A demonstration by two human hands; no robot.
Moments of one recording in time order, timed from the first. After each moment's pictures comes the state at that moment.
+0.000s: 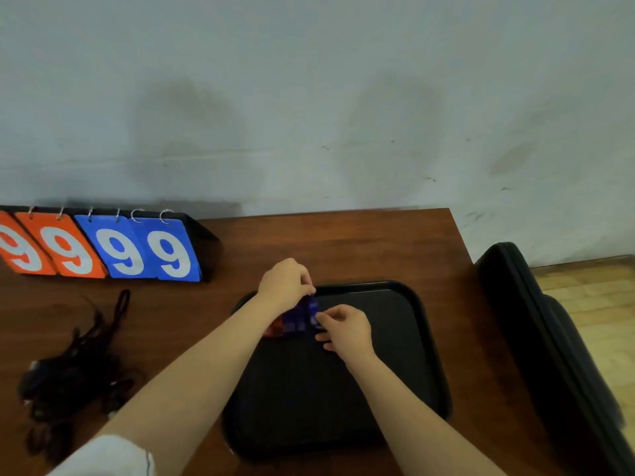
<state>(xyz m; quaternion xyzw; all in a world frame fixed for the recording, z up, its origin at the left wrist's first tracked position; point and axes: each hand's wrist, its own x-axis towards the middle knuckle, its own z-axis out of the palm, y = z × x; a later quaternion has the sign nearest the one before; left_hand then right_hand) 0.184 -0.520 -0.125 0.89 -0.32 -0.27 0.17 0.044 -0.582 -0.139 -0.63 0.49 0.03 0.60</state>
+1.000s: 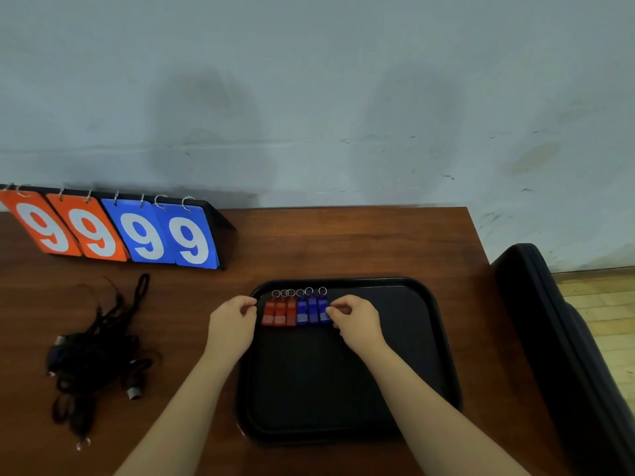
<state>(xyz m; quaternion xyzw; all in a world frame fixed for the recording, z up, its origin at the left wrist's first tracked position) 0.161 -0.395 -0.156 0.92 -0.05 -0.22 0.33 0.050 -0.588 -0.145 -0.75 0.42 0.09 0.51</state>
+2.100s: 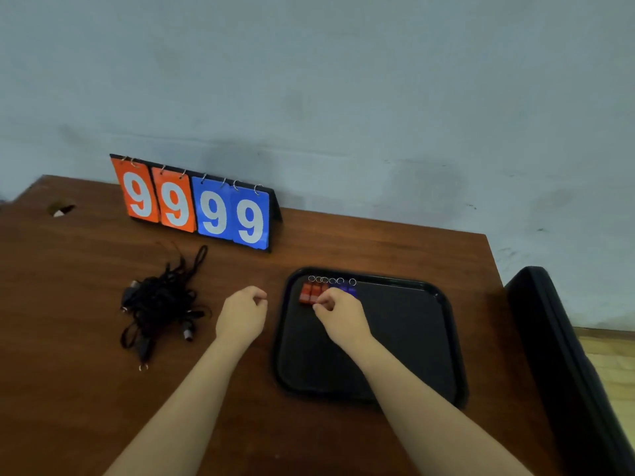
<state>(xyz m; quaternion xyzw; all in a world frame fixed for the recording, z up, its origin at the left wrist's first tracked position) 0.123 -0.335 -0.114 0.94 -0.02 -0.16 0.30 0.042 -0.507 -0.102 -0.87 0.25 0.06 0.43</state>
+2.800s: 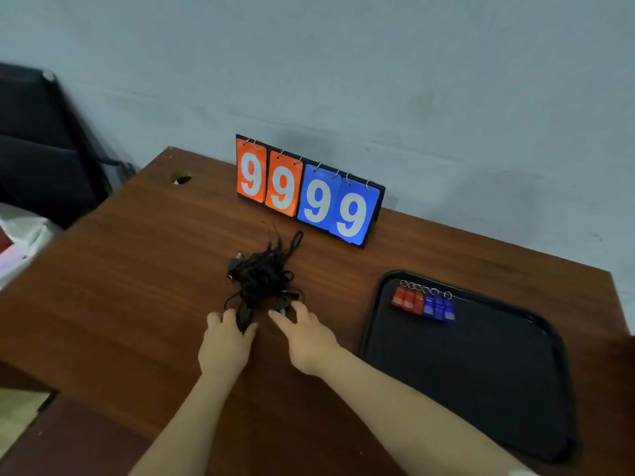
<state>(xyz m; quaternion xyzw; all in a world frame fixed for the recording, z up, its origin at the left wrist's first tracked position) 0.100 -0.153 -0.160 0.96 0.15 -0.11 0.19 0.088 -0.316 -0.132 -0.93 -0.10 0.30 0.19</state>
